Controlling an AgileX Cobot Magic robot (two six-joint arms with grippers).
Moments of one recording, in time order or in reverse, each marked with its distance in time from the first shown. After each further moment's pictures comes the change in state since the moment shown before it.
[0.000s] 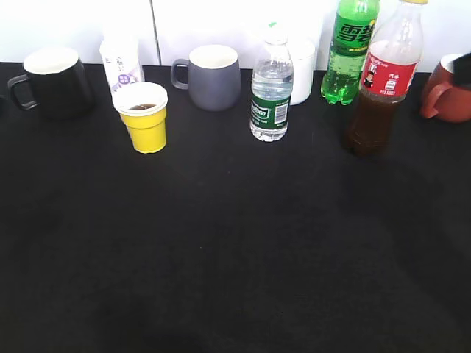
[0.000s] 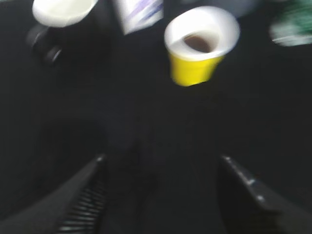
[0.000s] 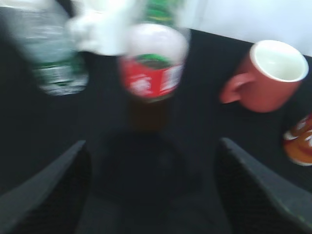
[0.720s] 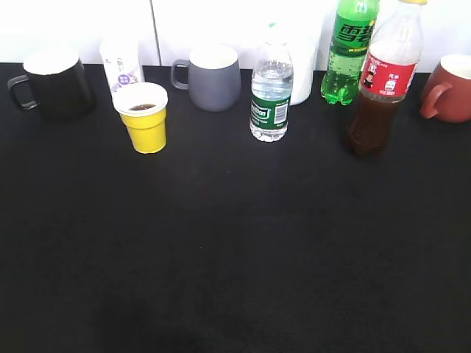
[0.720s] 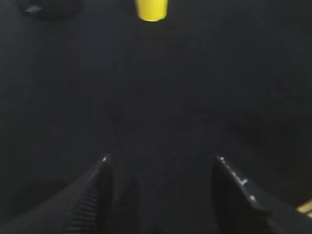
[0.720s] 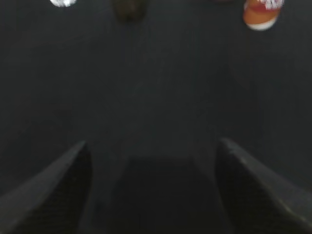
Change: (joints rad) left arm -0.013 -0.722 0.309 -0.179 0.318 0.259; right arm 0.021 -0.965 0.268 0.122 0.649 -0.099
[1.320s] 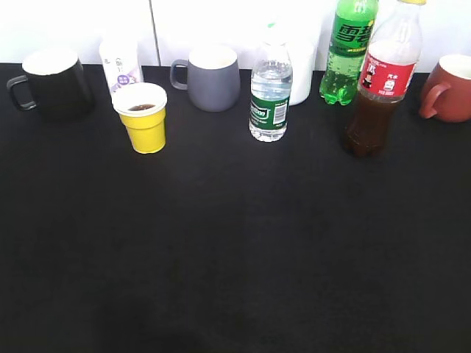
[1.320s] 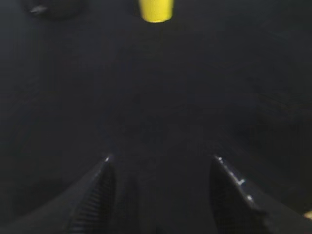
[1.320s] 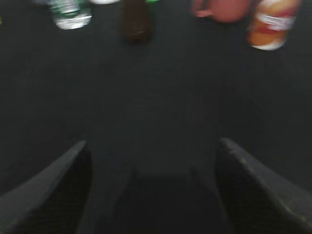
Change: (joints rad) left arm 0.087 -0.001 0.003 -0.006 -0.007 0.012; right arm -0.098 -0.002 0.034 0.041 -0.104 -0.023
